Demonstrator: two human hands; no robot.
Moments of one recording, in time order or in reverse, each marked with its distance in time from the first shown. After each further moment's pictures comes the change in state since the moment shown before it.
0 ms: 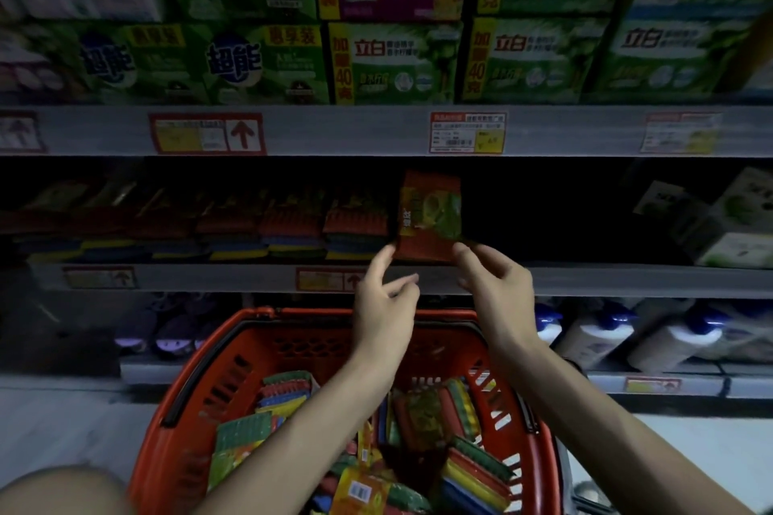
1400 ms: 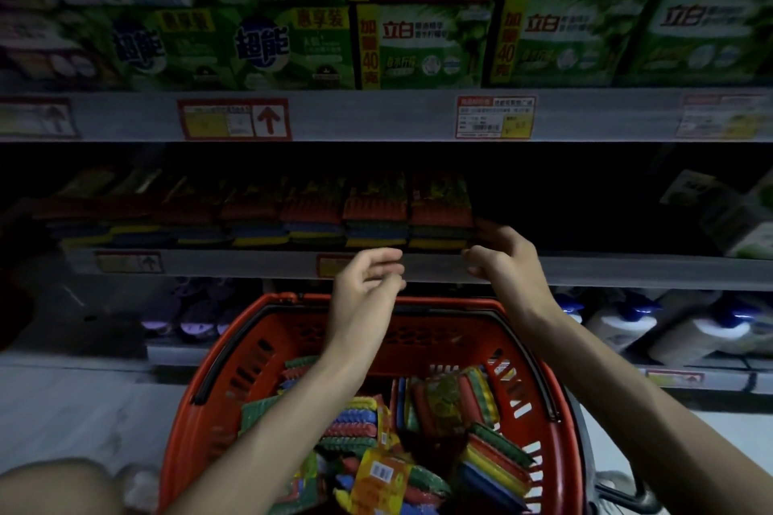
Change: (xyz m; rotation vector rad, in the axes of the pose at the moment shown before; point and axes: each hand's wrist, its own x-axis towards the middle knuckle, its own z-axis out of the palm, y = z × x) left_hand -0.013 0.009 -0.049 0.035 0.016 0.020; right_hand 0.007 -0.020 0.001 -0.127 -0.200 -0.007
